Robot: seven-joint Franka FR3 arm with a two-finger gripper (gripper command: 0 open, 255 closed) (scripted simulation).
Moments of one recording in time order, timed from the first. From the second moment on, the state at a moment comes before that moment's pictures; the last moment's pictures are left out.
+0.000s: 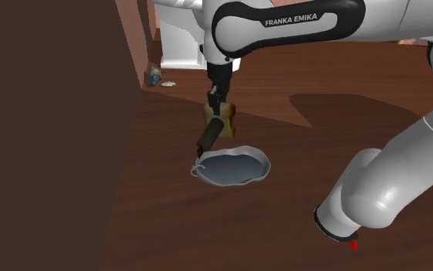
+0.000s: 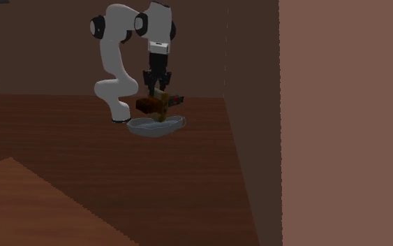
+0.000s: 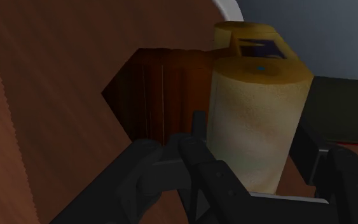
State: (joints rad) arm 0.04 -0.22 0.14 -2.05 -0.07 1.76 -0.16
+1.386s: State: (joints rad) arm 0.06 -0.63 0.12 -2.52 -0.03 1.83 -0.18
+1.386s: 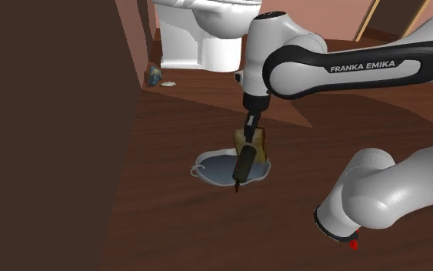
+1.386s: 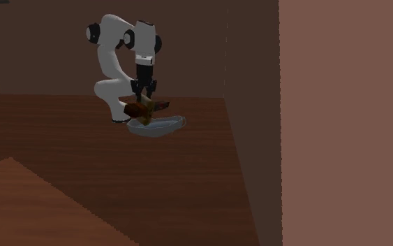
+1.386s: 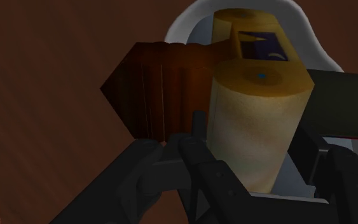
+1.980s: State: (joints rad) arm 0.06 -0.62 0.13 -2.58 -0.03 1.92 -0.17
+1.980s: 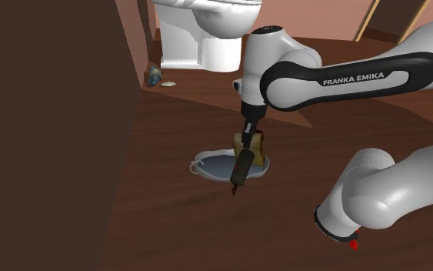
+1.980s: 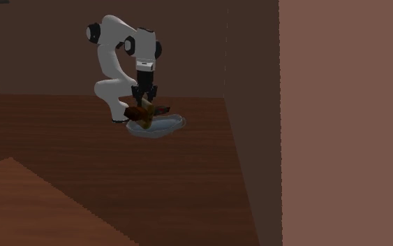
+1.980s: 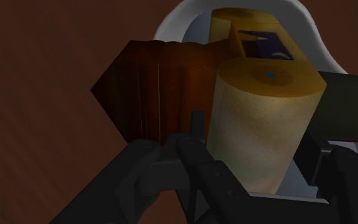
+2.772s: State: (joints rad) arm 0.07 -0.62 0.13 -2.55 -0.02 1.88 -0.17
